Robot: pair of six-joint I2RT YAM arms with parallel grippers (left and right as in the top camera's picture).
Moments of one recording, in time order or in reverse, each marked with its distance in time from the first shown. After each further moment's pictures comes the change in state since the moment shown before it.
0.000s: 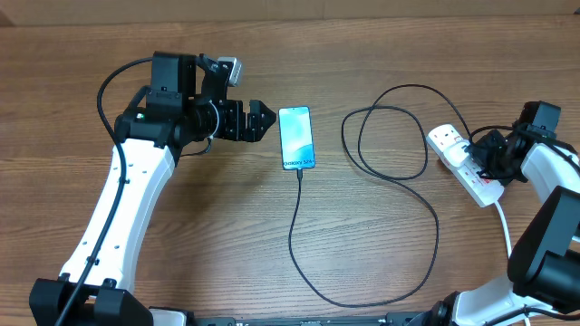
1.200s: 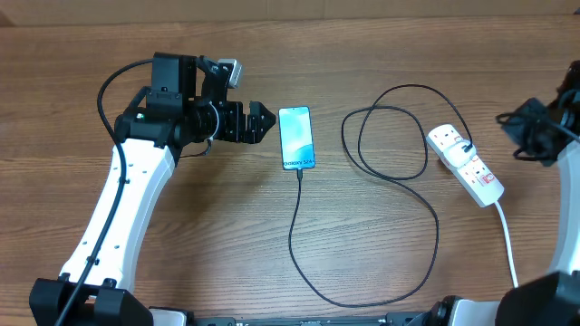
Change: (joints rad) left arm 0.000 0.000 0.000 -0.019 0.000 0.000; right arm 0.051 -0.268 0.341 -0.493 0.114 -0.040
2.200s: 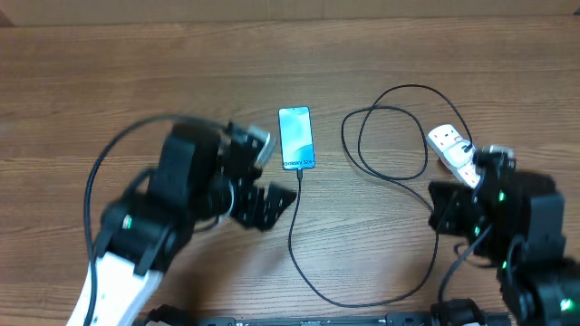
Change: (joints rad) left arm -0.279 -0.510 -0.207 -0.198 -0.095 0.012; right arm 0.512 -0.791 -0.374 -0.074 -0.127 -0.002
